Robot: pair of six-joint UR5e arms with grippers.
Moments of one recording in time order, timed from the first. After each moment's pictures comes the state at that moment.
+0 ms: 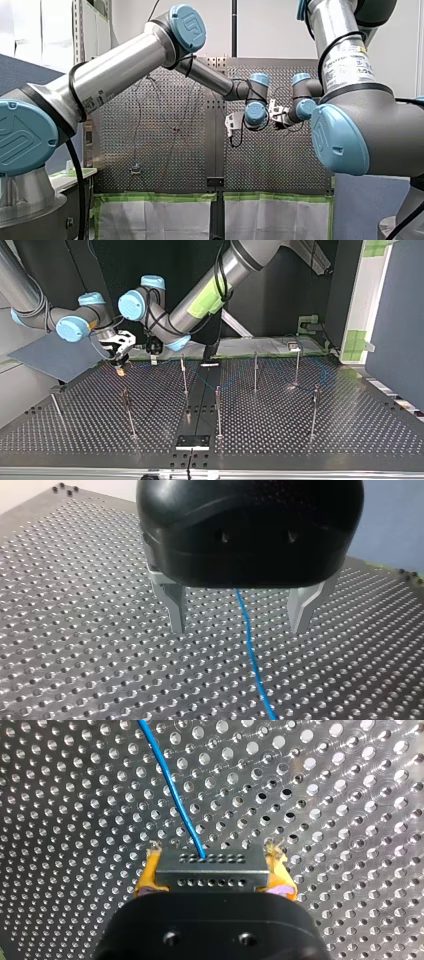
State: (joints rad) left arm -0.82 -2.47 -0.95 -3.04 -2.22 -1.82; right arm 1.77 -1.02 1.57 -0.30 1.27 1.77
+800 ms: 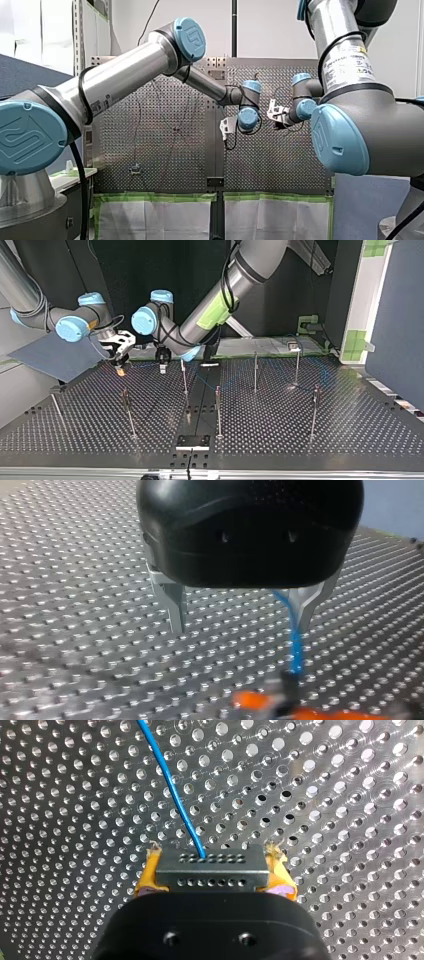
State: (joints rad) left arm -0.75 -2.52 -0.91 -3.03 -2.17 -1.82; right arm 1.77 -1.02 1.57 -0.30 1.26 1.77
